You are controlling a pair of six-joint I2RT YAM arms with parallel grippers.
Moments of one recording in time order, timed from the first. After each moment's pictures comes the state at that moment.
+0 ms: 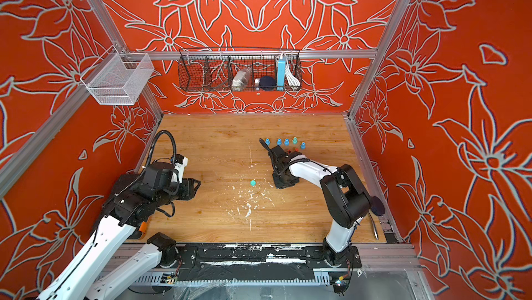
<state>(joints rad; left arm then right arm) -0.34 0.73 0.84 -0.91 0.01 -0.35 0.60 1.73 1.08 -0.76 0.07 0.29</state>
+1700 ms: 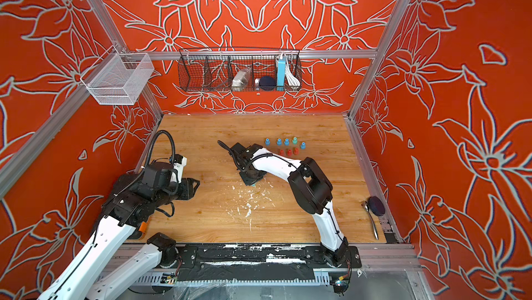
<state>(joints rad) -0.33 0.73 0.84 -0.91 0.01 -0.35 0.86 2.08 1.64 -1.00 0.10 0.27</state>
